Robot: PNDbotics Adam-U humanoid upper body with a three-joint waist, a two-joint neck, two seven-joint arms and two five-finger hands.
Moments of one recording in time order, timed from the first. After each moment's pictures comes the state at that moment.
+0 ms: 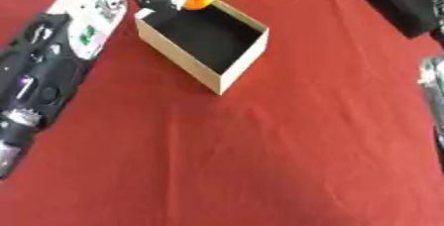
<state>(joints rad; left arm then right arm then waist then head) -1.24 0.23 -0.23 -0.94 -1.03 -0.01 -0.16 -0.70 -0.43 0.13 -1.98 0.42 0.32 -0.02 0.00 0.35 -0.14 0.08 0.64</state>
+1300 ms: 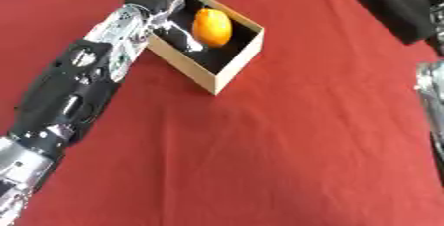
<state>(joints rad) -1.24 0.18 -0.19 -0.85 -1.27 0.00 -0.14 -0.69 -0.42 0.13 -1.98 0.41 0.31 -0.03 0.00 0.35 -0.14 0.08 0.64</state>
